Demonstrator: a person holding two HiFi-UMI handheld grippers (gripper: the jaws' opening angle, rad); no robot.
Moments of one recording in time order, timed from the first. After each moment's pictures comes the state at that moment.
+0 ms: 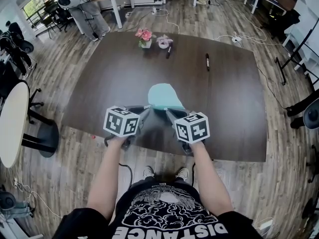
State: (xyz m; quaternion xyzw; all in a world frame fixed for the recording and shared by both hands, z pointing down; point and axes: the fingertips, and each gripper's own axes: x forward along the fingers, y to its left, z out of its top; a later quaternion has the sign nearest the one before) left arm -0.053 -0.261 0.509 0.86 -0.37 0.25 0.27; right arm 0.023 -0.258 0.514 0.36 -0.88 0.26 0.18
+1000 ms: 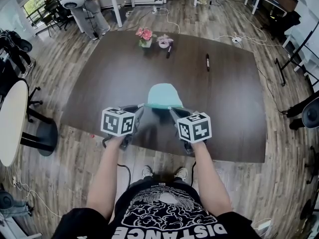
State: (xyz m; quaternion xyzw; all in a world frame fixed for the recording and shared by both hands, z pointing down) left arm -0.079 -0.269 0.517 0.83 -0.42 0.23 0.28; right arm 0.040 -0.264 0.519 0.39 -0.86 0.26 0.19
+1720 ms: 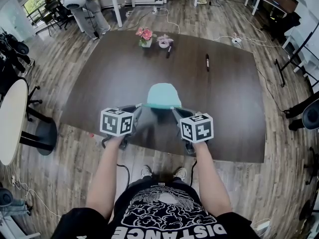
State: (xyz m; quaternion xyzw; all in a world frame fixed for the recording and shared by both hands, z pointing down) left arm -0.089 -0.268 0.520 0.82 -0.44 0.23 0.28; right arm 0.052 -0.264 0.521 0.40 -0.86 0.27 0.19
